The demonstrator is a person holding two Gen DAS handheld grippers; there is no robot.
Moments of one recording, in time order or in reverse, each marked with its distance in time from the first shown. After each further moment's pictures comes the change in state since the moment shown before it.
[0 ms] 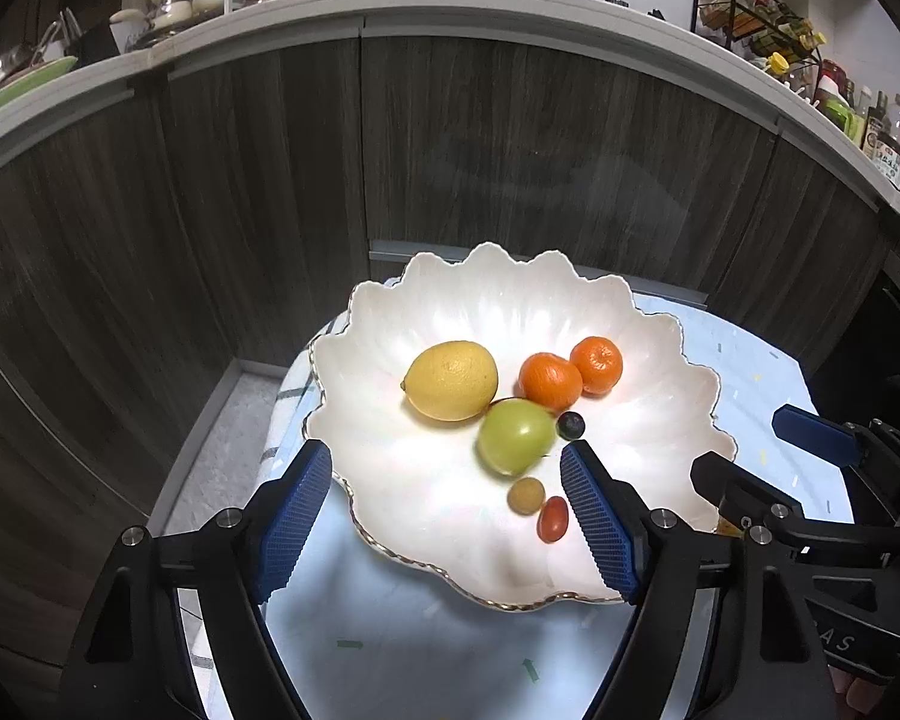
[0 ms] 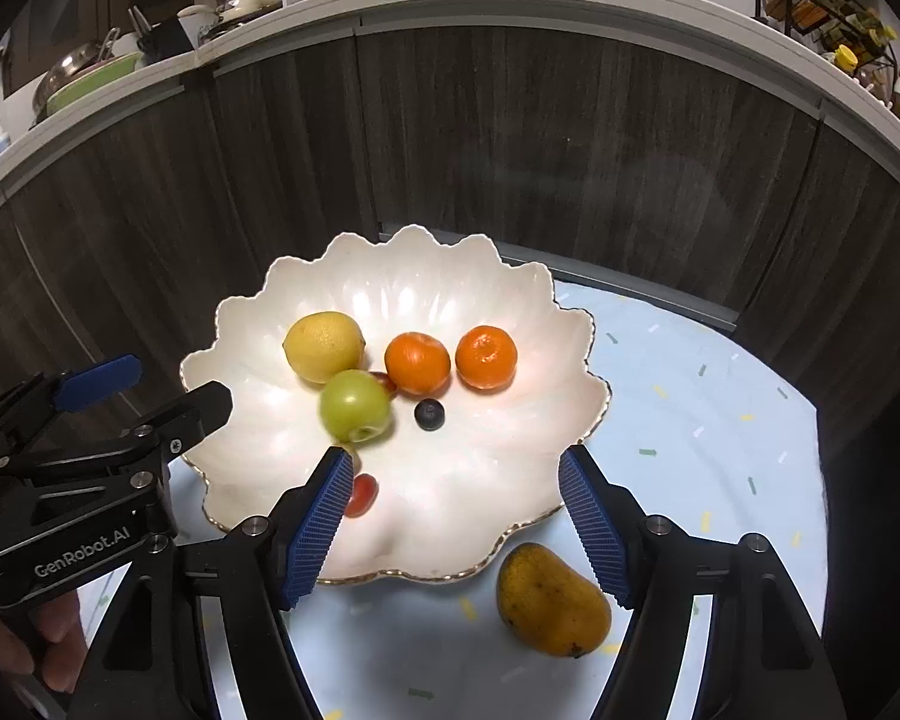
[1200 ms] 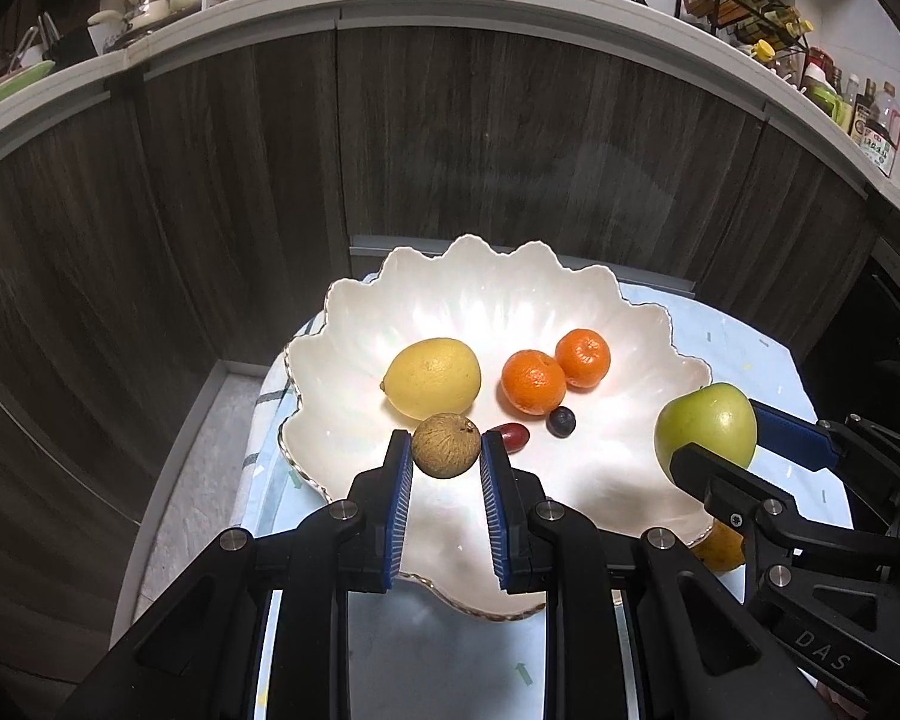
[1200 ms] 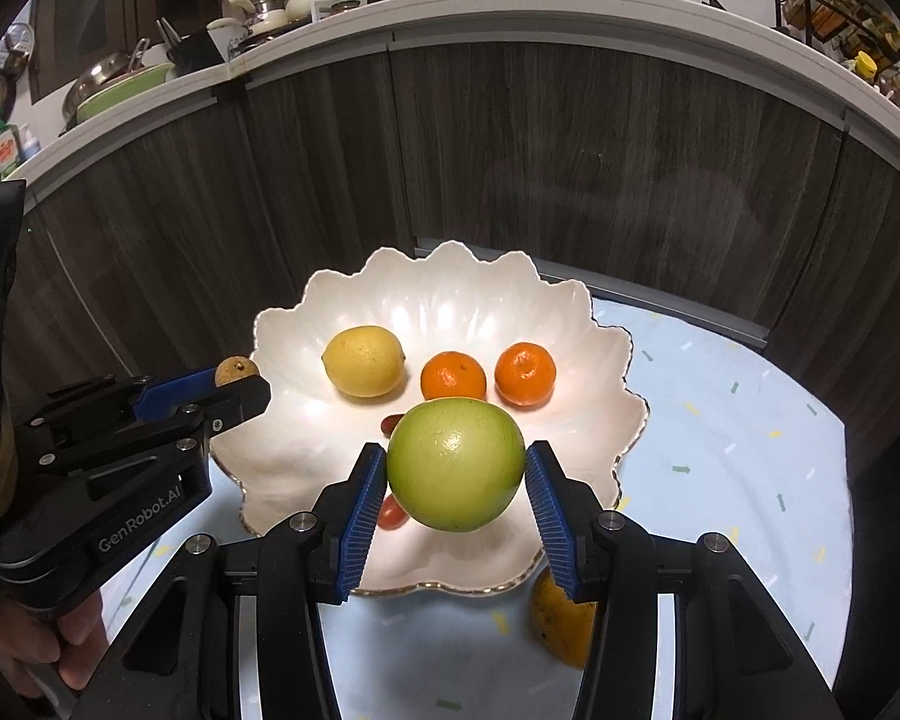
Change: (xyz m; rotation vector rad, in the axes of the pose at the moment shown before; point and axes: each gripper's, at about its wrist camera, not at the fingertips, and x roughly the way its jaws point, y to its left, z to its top) left arm 0.013 -0.004 0.003 0.029 0.025 -0.037; right arm 0.005 0.007 0.000 -0.022 -0.030 0.085
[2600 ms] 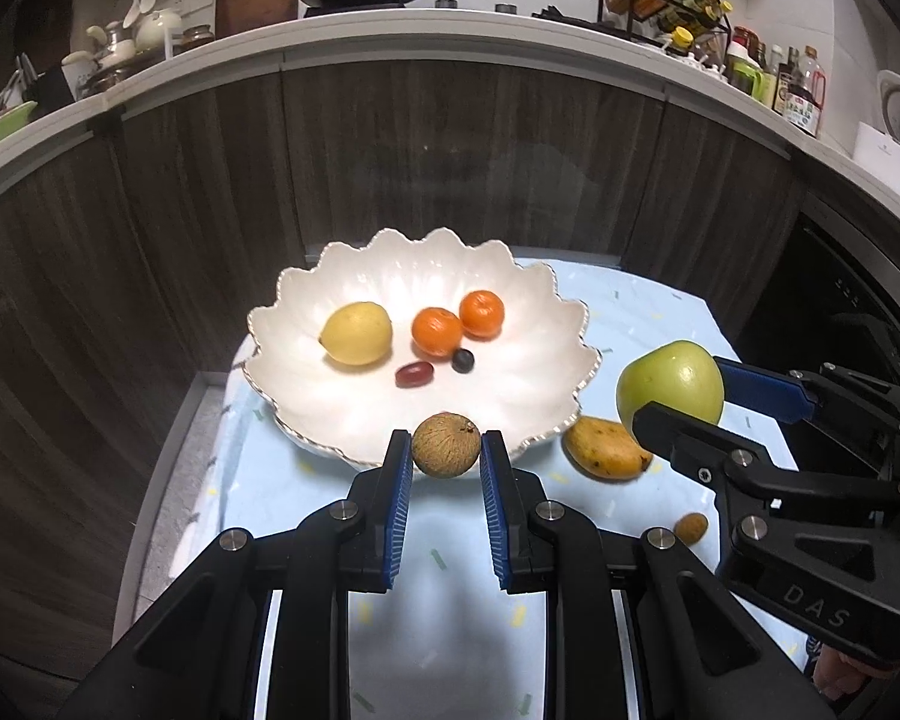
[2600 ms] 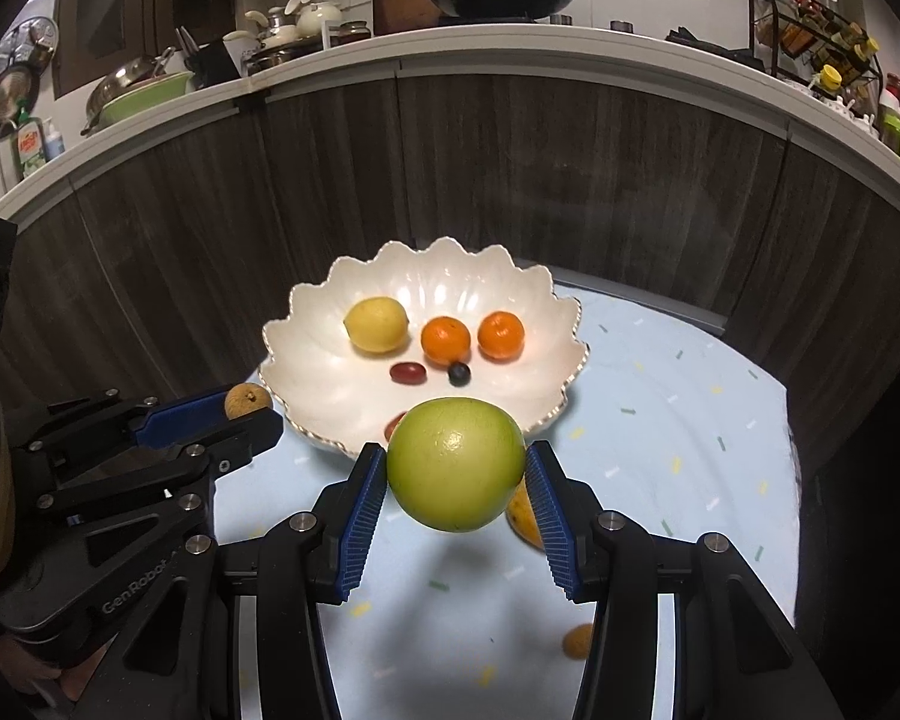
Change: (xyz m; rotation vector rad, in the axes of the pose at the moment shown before) left arm -0.079 -0.043 -0.046 0.089 -0.040 -0.059; right arm -0.088 0.000 -0.044 -0.018 -0.045 -0.011
